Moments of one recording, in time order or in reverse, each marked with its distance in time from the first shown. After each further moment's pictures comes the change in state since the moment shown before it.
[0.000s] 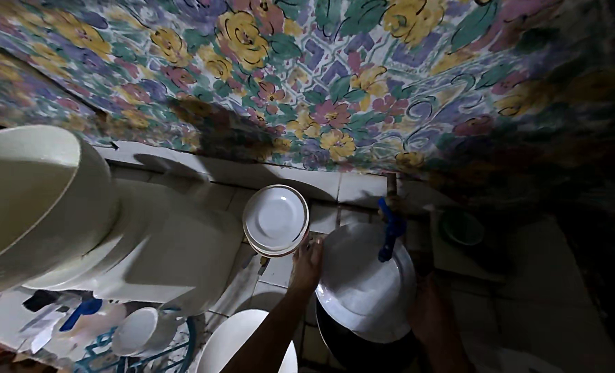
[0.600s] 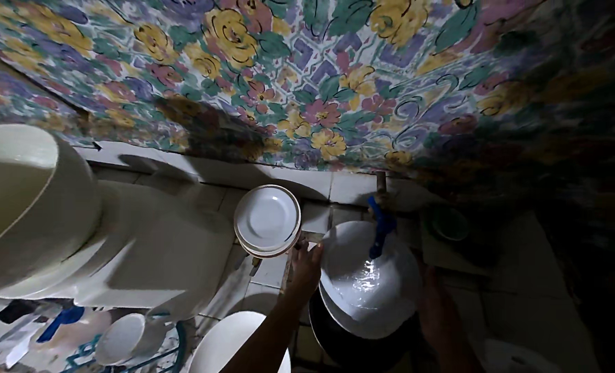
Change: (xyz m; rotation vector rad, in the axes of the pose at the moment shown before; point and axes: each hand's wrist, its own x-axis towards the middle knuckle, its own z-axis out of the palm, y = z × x) left_hand -0.001 0.009 0.019 0.078 -0.065 -0.041; right_hand -0.021 -0.038 -0.005 -0.354 0.035 -0.163
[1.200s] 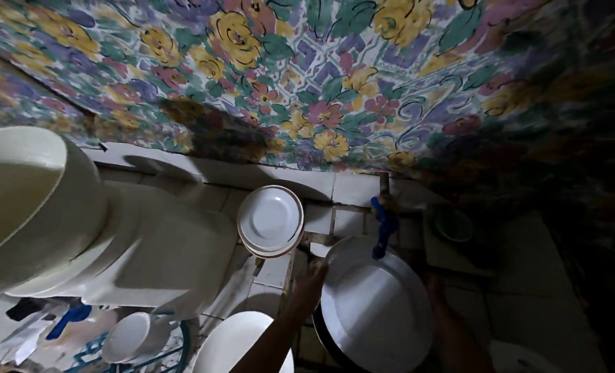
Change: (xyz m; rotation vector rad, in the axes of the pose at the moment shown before) left_hand -0.022 -0.036 -0.001 0.019 -0.210 -0.054; right_hand 0.001 0.032 -0.037 -0.101 -0.112 0.219
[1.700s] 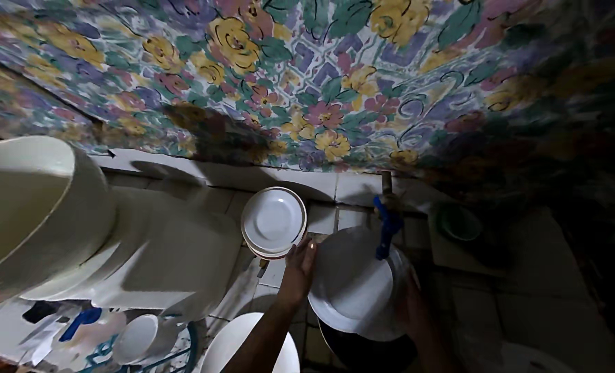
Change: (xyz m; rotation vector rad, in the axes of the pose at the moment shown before) left_hand -0.018 0.038 -0.043 -0.055 0.251 0.324; right_hand 0.031 0.022 0.068 0.372 0.031 0.118
